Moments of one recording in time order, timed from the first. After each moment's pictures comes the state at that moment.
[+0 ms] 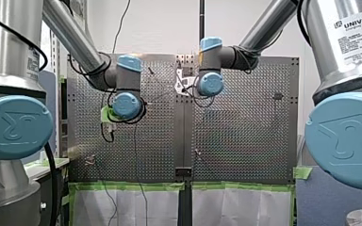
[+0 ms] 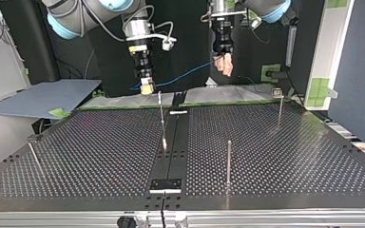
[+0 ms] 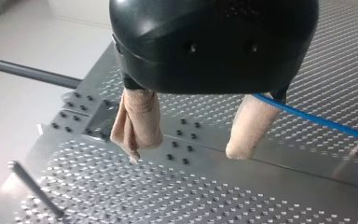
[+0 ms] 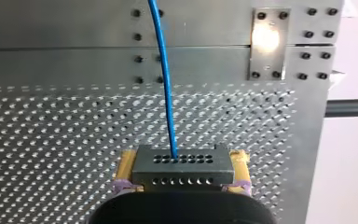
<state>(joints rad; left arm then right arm) -0.61 -1.62 -2.28 -2.39 -2.21 -1.87 2.36 -1.30 1.77 -0.54 1.84 1.57</state>
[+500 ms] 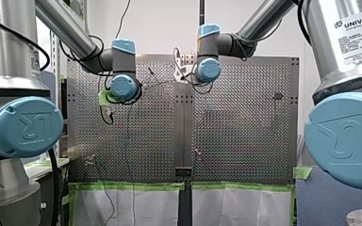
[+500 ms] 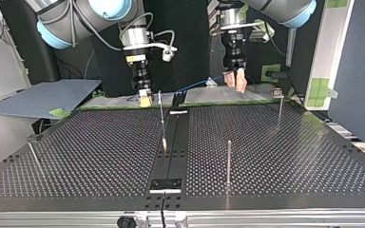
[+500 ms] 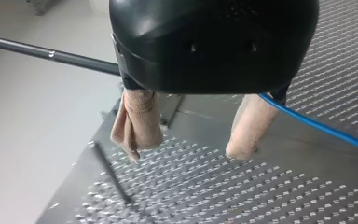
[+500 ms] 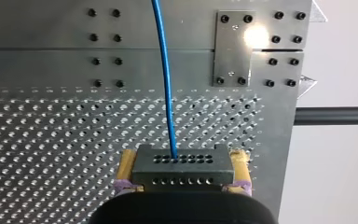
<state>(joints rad) -0.49 -1.49 -2.20 -2.51 -2.12 -1.89 2.35 -1.30 1.63 -0.41 1.83 1.54</state>
